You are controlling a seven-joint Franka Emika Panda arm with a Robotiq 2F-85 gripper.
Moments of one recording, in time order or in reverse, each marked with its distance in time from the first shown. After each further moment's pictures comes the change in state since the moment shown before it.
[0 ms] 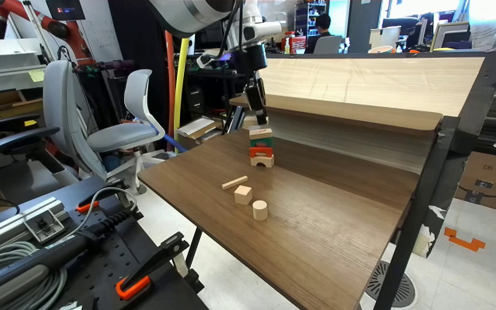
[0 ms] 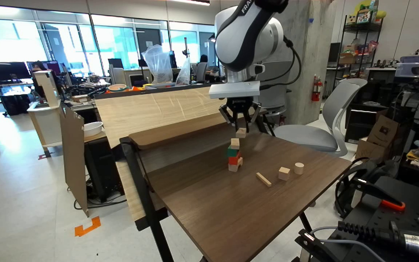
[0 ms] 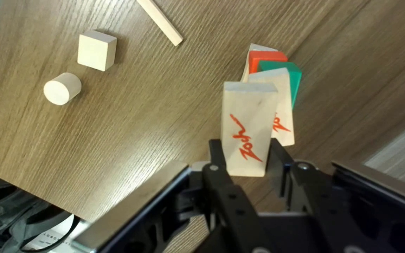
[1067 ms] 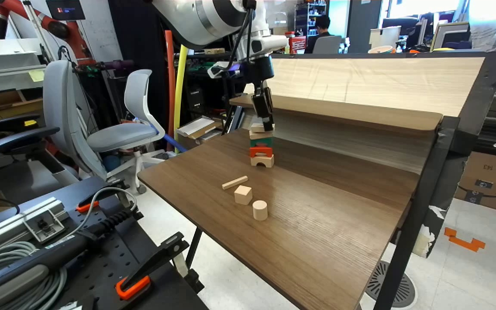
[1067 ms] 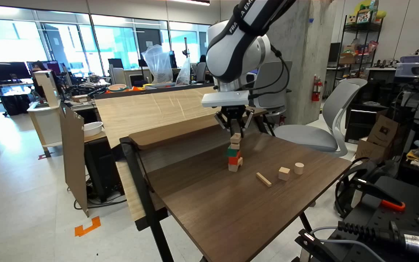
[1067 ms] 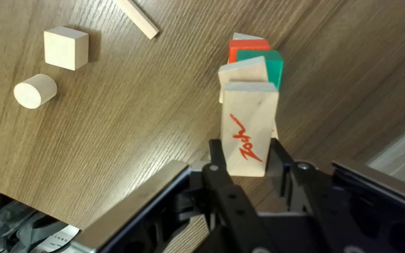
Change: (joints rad) arm 0.001 0.129 -0.001 0.156 -0.001 -0.052 0.054
